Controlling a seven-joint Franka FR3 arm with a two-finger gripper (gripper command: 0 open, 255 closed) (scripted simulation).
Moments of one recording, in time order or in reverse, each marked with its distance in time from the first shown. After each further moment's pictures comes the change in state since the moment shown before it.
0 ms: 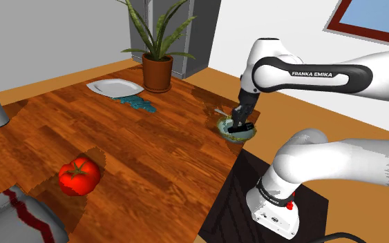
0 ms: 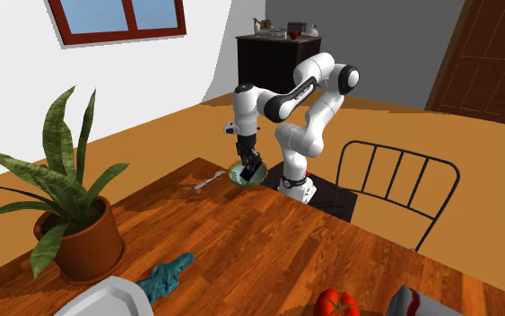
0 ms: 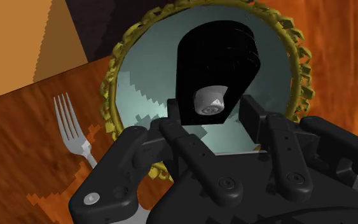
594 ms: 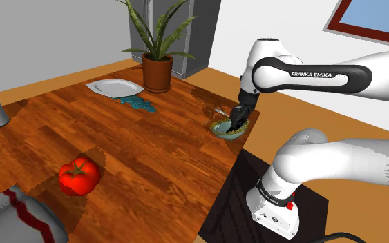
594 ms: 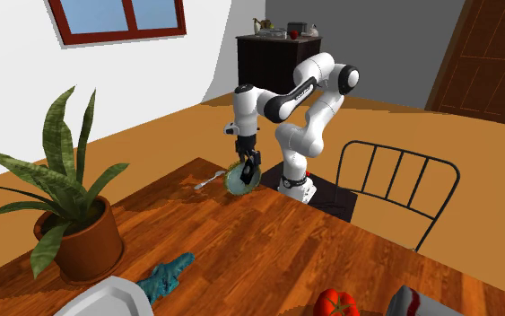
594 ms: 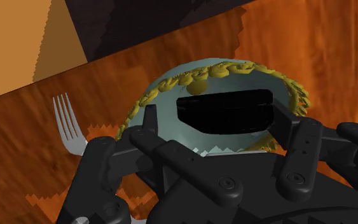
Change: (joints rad) arm 0.000 0.002 0.000 -0.003 0.000 0.006 0.001
